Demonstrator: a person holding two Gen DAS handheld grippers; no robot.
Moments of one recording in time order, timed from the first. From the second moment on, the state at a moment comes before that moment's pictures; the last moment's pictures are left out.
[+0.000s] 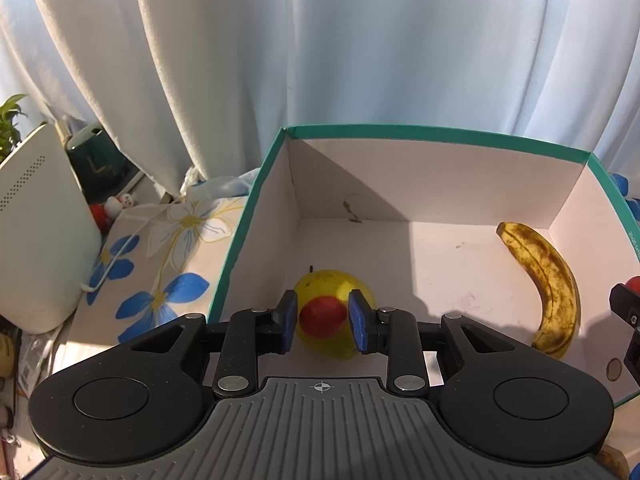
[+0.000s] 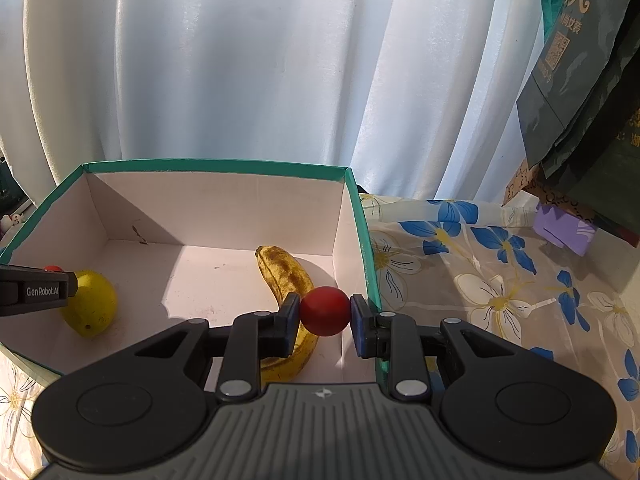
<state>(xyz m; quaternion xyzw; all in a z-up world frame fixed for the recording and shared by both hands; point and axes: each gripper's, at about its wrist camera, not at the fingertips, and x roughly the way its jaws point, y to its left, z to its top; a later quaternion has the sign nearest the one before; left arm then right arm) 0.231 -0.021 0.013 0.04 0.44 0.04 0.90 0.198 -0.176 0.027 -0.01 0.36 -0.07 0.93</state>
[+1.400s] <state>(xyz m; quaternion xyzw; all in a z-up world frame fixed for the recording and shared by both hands) 0.127 -0.025 0.075 0.06 0.36 -0.01 0.93 0.037 -0.158 0.093 0.01 0.25 -0.05 0.97</state>
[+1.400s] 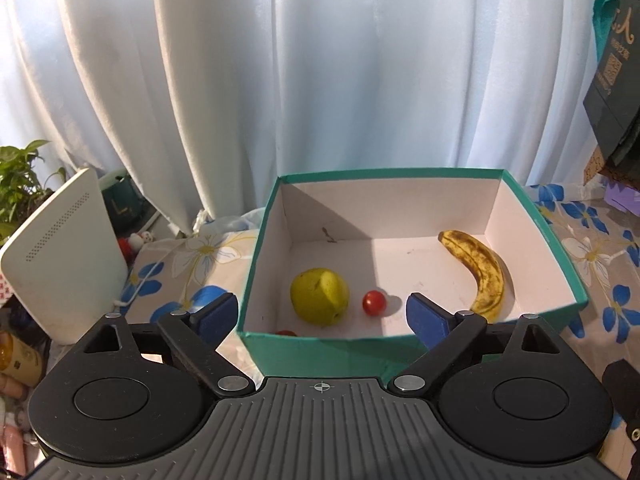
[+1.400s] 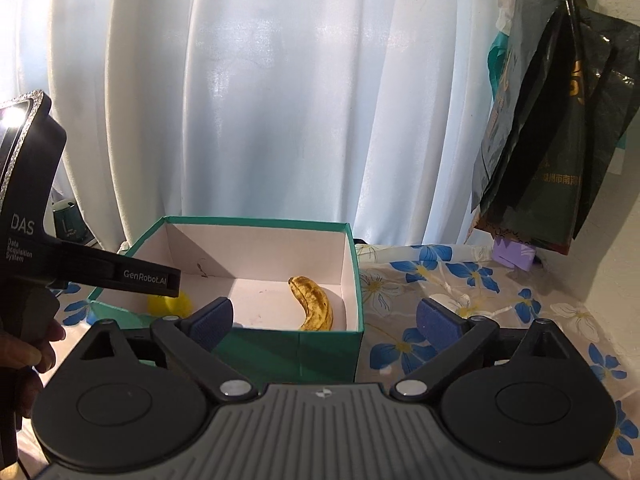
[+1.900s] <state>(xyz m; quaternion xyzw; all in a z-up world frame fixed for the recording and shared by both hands) 0.001 0.006 0.026 0.09 0.36 -0.08 0.93 -0.070 -0.158 0.043 0.04 0.33 -0.03 0.94</state>
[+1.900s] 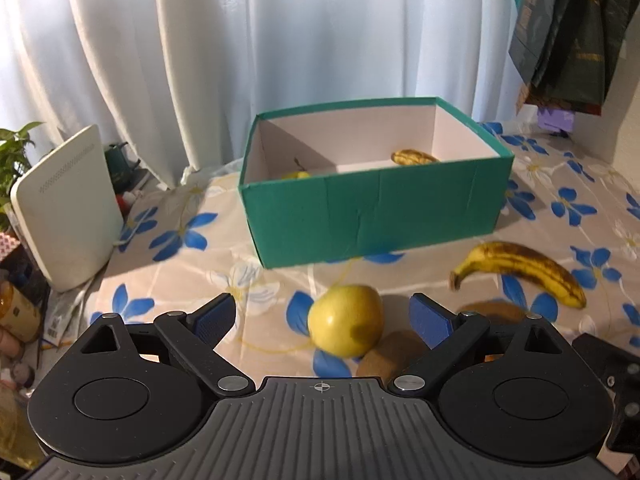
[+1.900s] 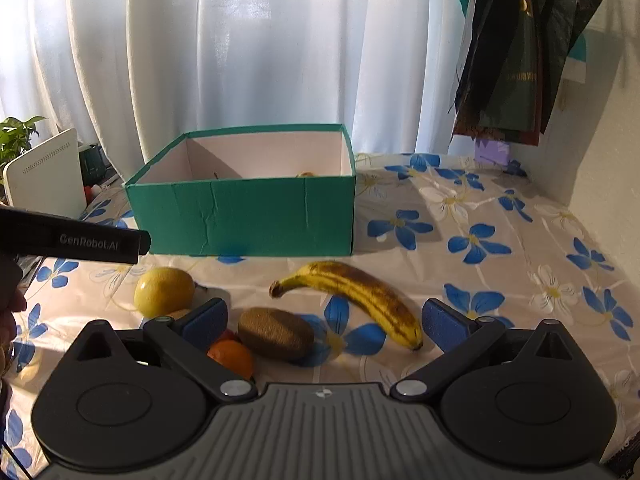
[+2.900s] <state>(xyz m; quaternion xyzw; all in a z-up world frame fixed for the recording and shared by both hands) 0.002 -0.014 -0.025 0.09 0.40 -0.13 0.90 -0.072 -0.136 0.018 0.00 0.34 -0.01 0.94</state>
